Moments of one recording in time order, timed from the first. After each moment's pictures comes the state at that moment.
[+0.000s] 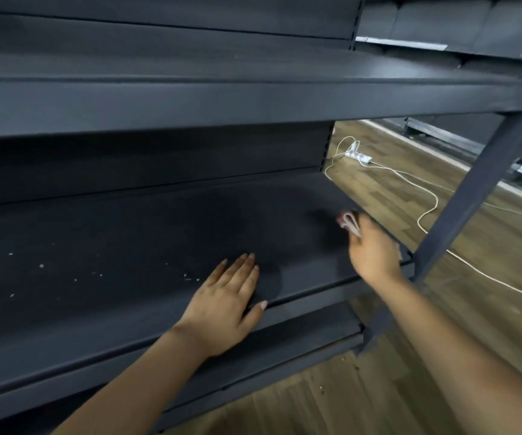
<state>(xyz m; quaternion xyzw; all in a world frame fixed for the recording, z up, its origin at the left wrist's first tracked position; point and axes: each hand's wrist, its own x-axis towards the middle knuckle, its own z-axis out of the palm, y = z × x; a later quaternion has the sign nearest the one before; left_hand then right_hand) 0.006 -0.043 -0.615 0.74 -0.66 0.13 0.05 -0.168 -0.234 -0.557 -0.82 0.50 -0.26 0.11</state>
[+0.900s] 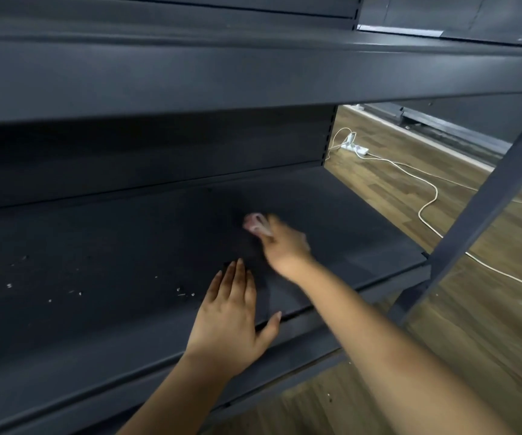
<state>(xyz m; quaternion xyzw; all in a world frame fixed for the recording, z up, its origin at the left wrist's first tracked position) -0.002 -0.065 -0.628 0.81 -0.59 0.02 0.03 -0.045 -0.207 -0.578 -0.87 0.40 -0.13 0.25</state>
